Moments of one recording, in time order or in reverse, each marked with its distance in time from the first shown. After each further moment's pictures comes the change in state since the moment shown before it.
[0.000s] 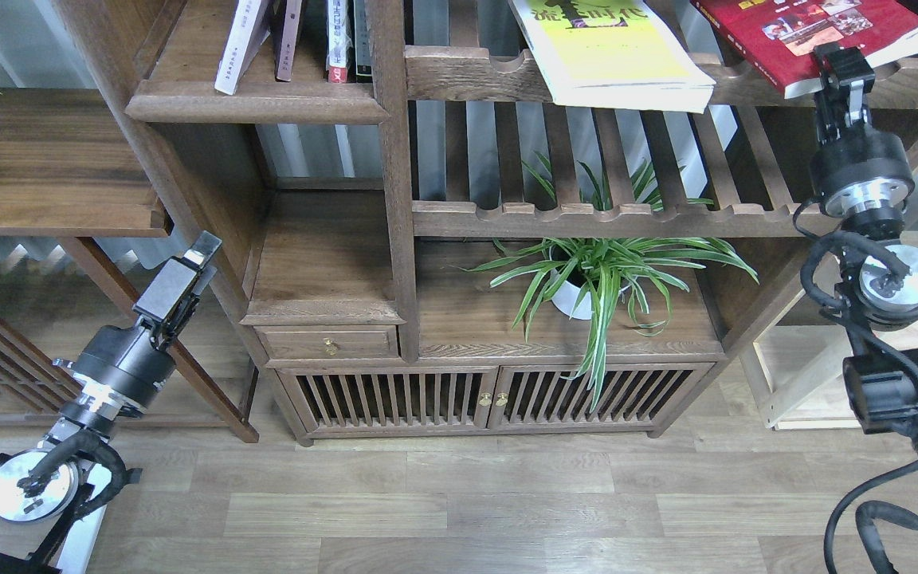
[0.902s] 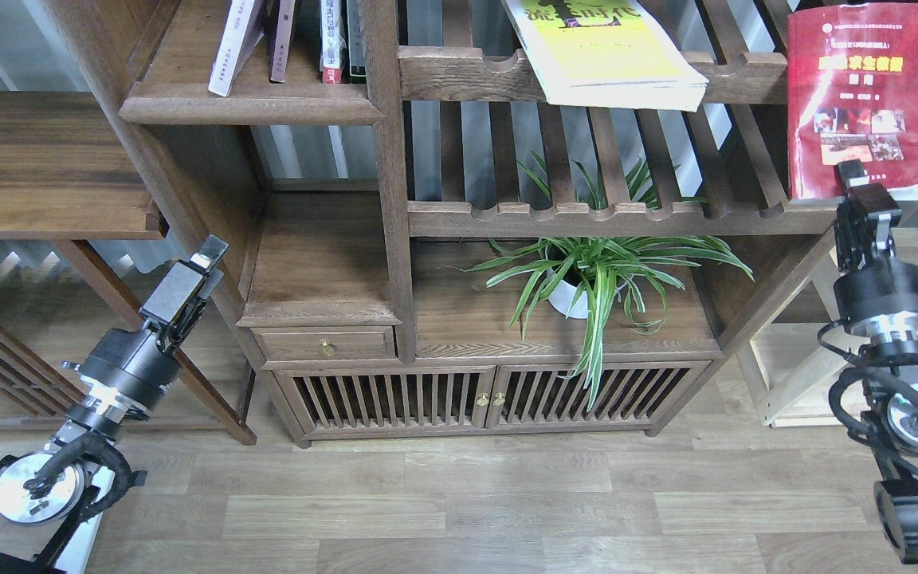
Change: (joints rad) left arm -0.002 -0.003 0.018 0.006 -0.011 0.000 0.001; right arm -0.363 -0.016 0.059 0.044 0.051 0.280 -0.001
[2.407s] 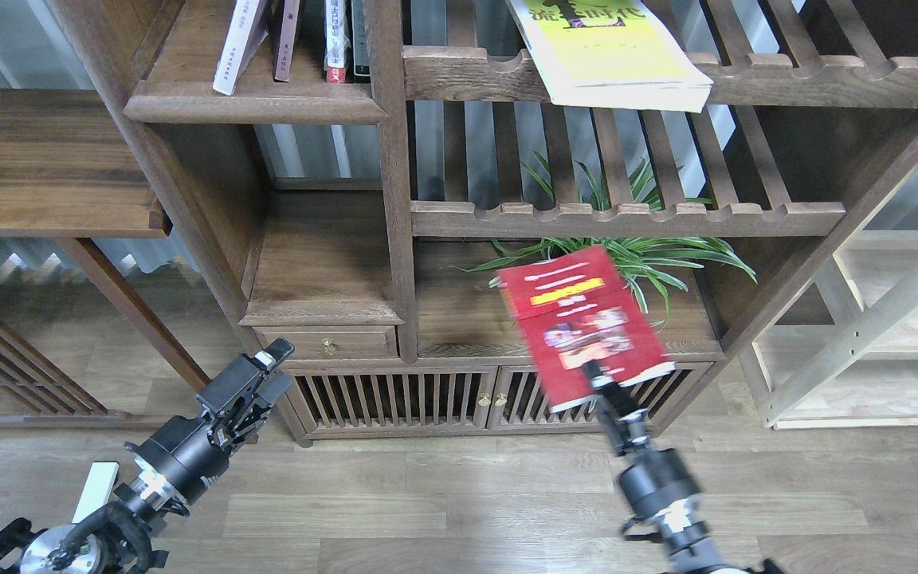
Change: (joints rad) left arm 0.096 0.077 0.278 -0.006 -0.305 0.000 0.161; right arm -0.289 0.353 -0.432 0.050 -0.239 0.156 0.007
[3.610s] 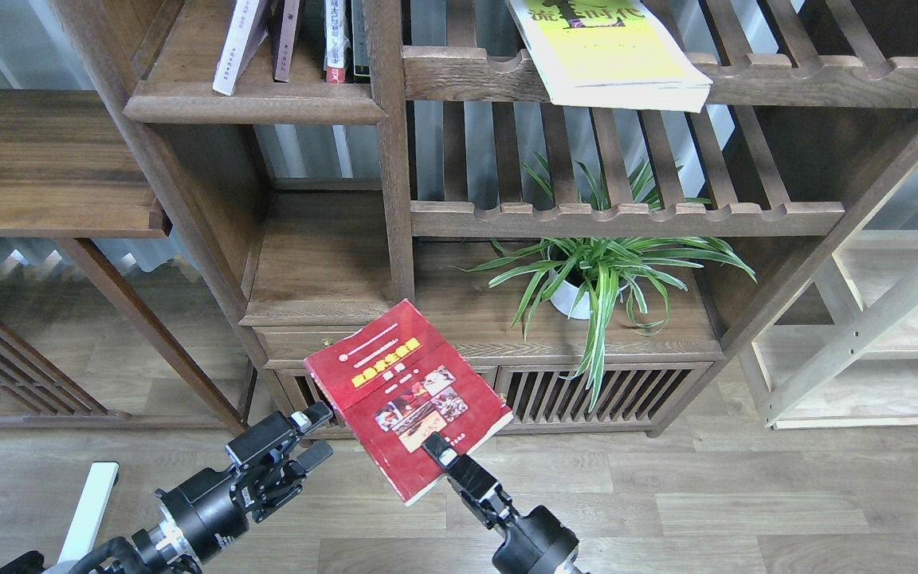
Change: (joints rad) left arm -0.004 0.078 0.217 -0.035 -0.184 0.000 0.065; right arm 0.032 0.031 -0.352 0.002 -0.049 0.000 0.032
